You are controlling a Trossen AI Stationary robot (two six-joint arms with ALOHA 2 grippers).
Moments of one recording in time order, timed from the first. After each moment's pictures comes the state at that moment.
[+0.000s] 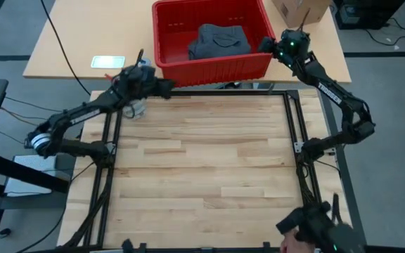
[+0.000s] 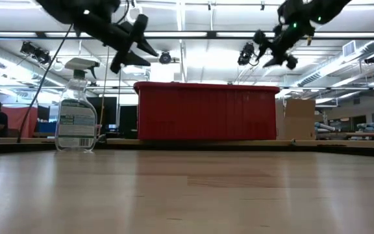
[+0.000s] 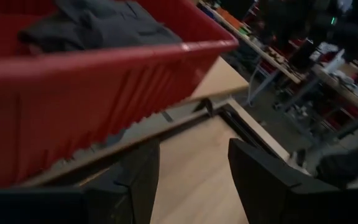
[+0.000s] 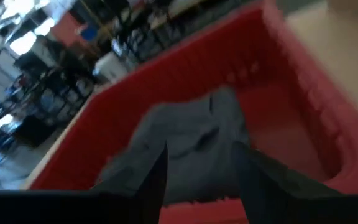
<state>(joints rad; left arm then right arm) 0.72 1.21 0.94 0.02 0.10 -0.49 -1.09 1.39 1.23 -0.10 0.01 0.61</state>
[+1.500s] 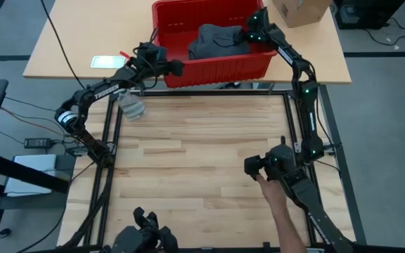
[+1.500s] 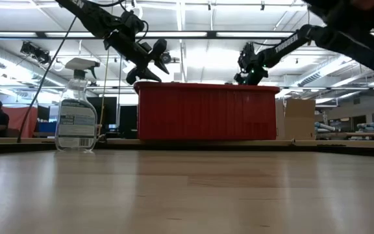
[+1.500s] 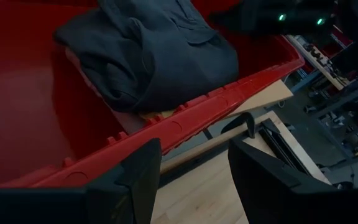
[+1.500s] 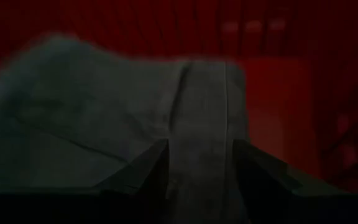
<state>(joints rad) 0.86 1.58 1.30 -0.11 0.15 -0.50 -1.17 2.33 2.24 -0.53 -0.06 0.20</state>
